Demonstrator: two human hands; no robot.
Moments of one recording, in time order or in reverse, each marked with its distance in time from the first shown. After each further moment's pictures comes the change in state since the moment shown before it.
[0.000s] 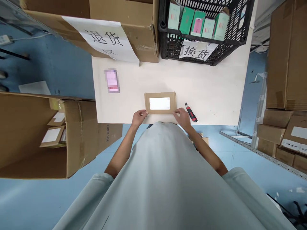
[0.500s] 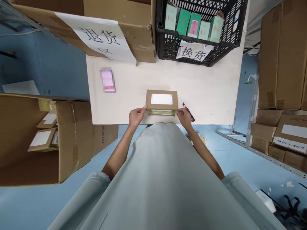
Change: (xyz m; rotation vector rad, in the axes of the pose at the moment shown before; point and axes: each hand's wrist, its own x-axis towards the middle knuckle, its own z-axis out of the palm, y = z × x) left_hand -0.018 0.035 -0.002 0.051 0.051 0.162; right_hand -0.004 0.018 -0.009 0.317 0.098 0.106
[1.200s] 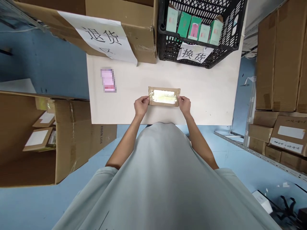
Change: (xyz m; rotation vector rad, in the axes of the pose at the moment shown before) left_hand 0.047 0.038 0.033 -0.153 0.110 0.112; right_hand 0.081 -0.044 0.004 -0.271 0.148 0.034
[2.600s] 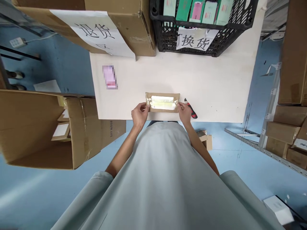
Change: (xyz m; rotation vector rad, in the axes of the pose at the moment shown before) left_hand -0.090 0.020 -0.009 0.258 0.059 0.012; right_hand -0.069 0.048 0.000 0.152 -0.070 -0.010
